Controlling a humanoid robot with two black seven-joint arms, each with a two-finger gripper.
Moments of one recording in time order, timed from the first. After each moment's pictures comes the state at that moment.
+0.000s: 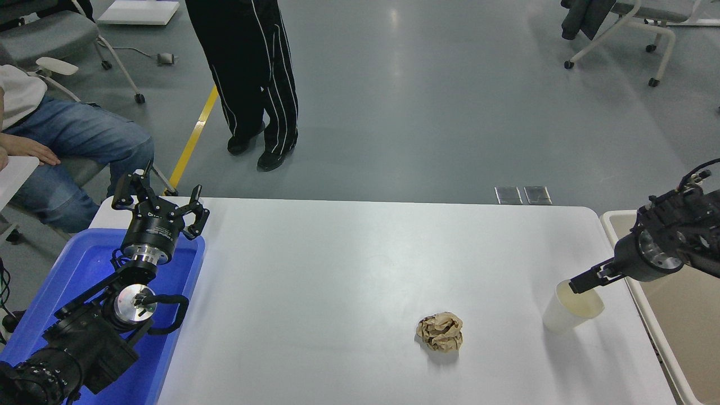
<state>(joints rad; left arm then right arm) -0.59 0.29 -0.81 -0.47 -0.06 -0.50 -0.60 1.27 -0.54 -0.81 0.68 -1.21 0.32 0.51</state>
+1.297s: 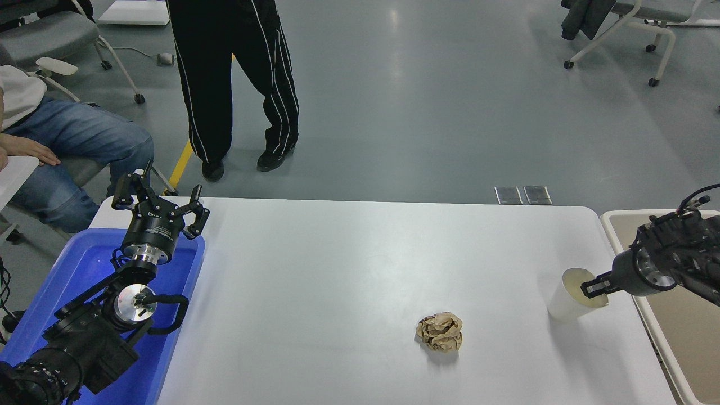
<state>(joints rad) -0.59 0.29 -0.81 -0.47 -0.06 -0.50 -0.60 1.20 -0.52 -0.76 0.58 -1.19 0.28 0.55</state>
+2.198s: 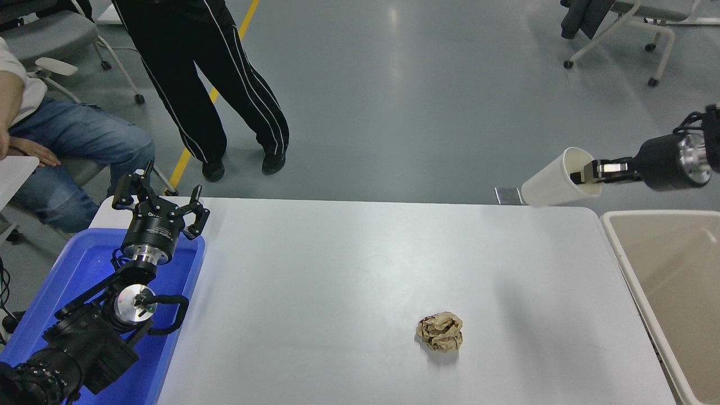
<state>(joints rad) -0.59 0.29 -0.81 -0.47 -0.06 -0.50 -0.60 1.65 -0.78 -0.61 0.79 -0.86 0.48 0.64</state>
